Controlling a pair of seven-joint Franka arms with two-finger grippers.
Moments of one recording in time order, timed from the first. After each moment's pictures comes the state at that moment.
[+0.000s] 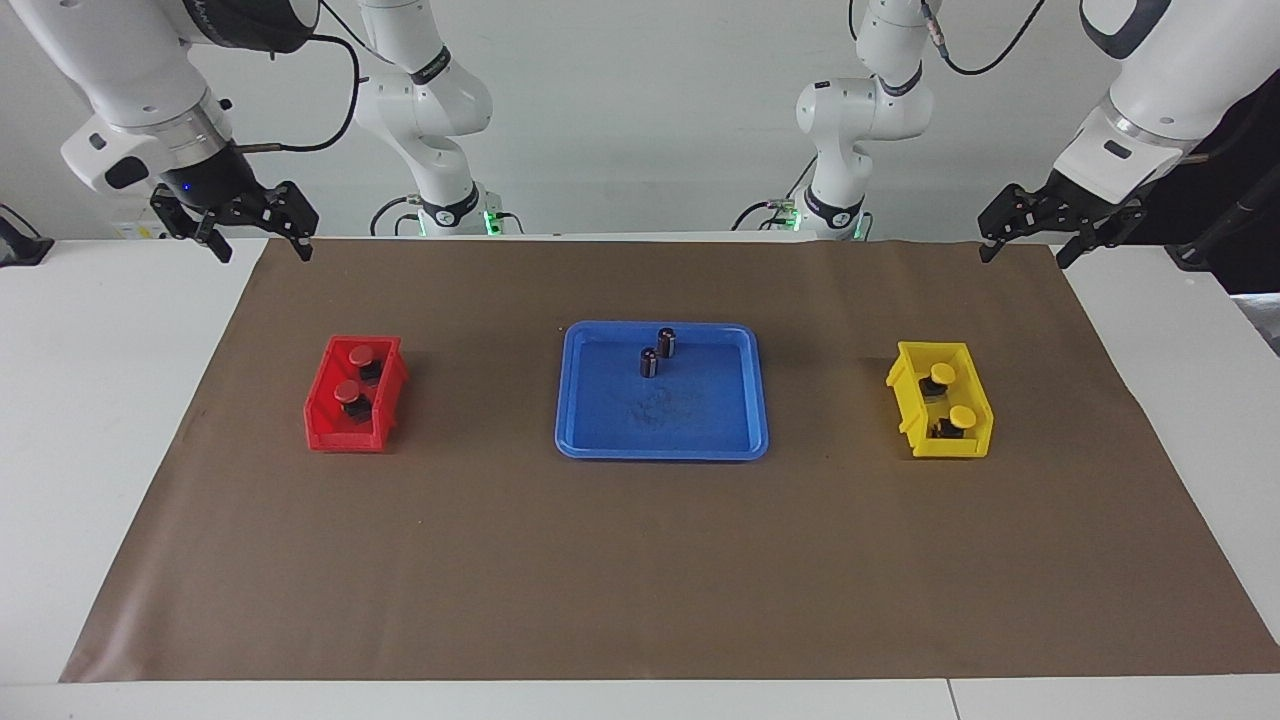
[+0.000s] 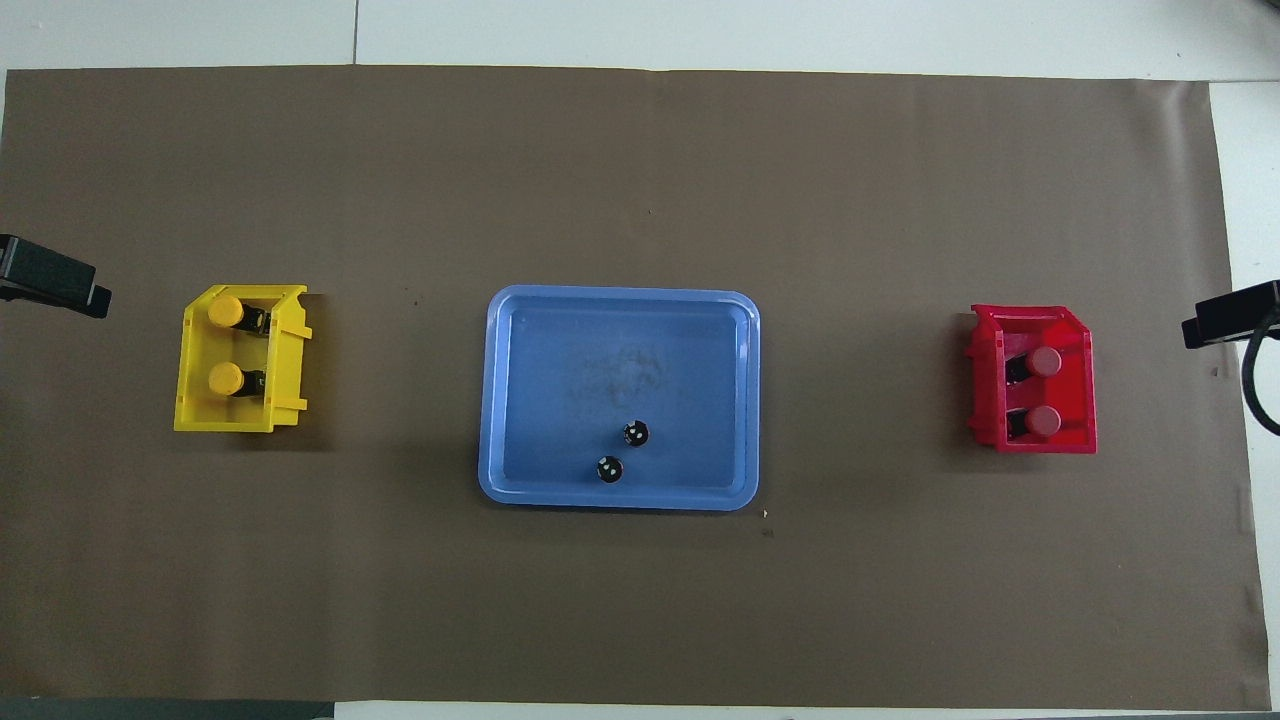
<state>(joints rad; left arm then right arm) -0.12 0.06 0.05 -1.41 -0.02 1.38 0.11 -0.01 -0.06 -0.09 -1.61 -0.02 1.50 -0.12</state>
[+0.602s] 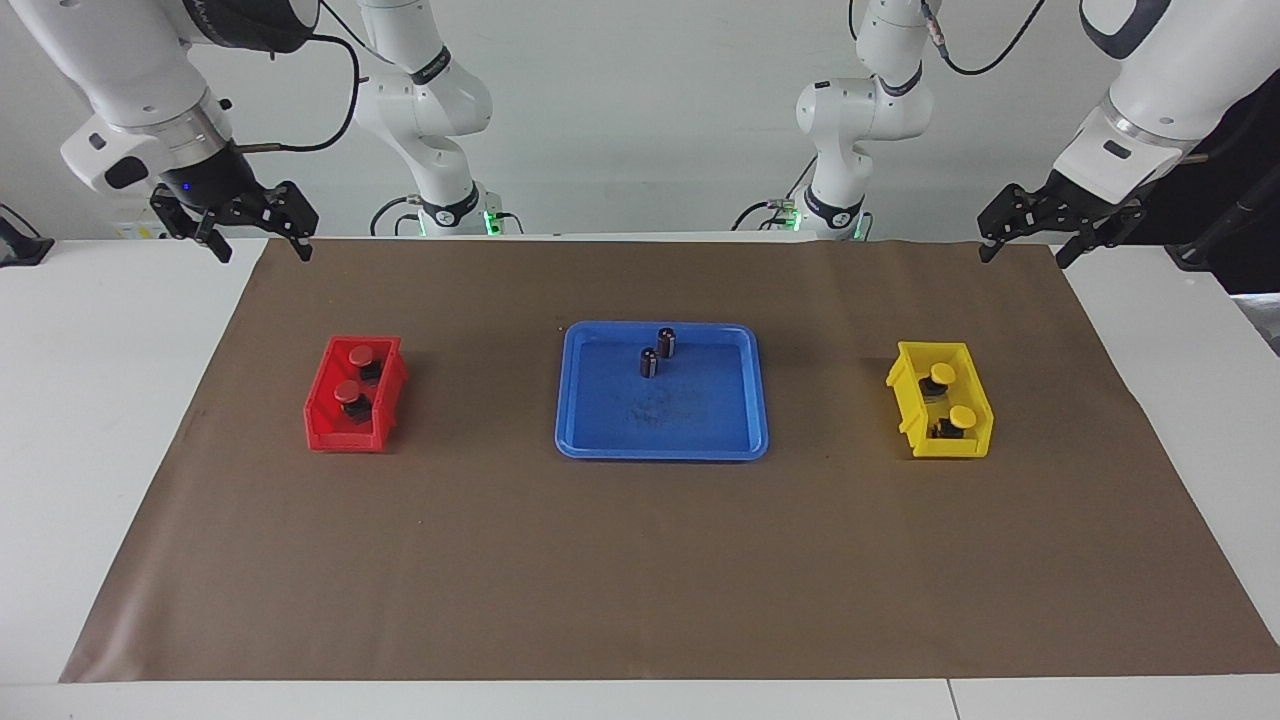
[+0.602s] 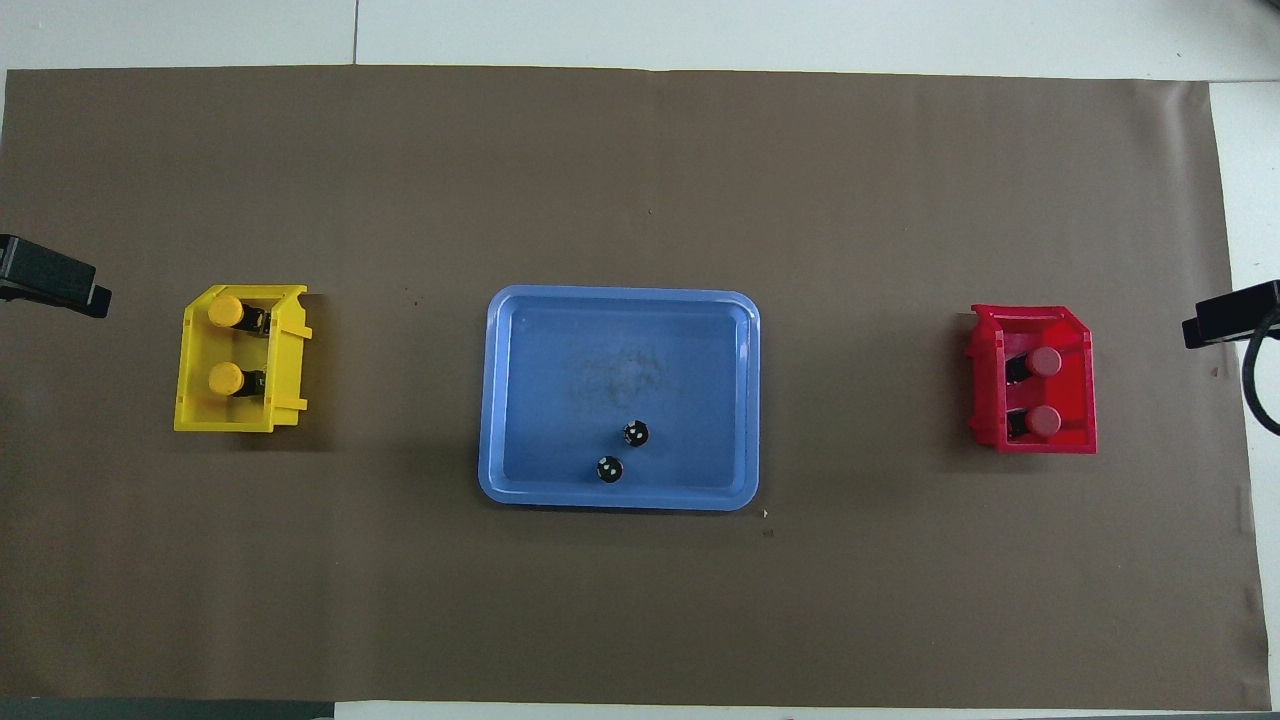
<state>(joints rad) -0.12 0.06 0.05 -1.41 -0.02 1.38 0.11 -0.01 -0.06 -0.09 -1.61 -0.03 1.50 -0.12</state>
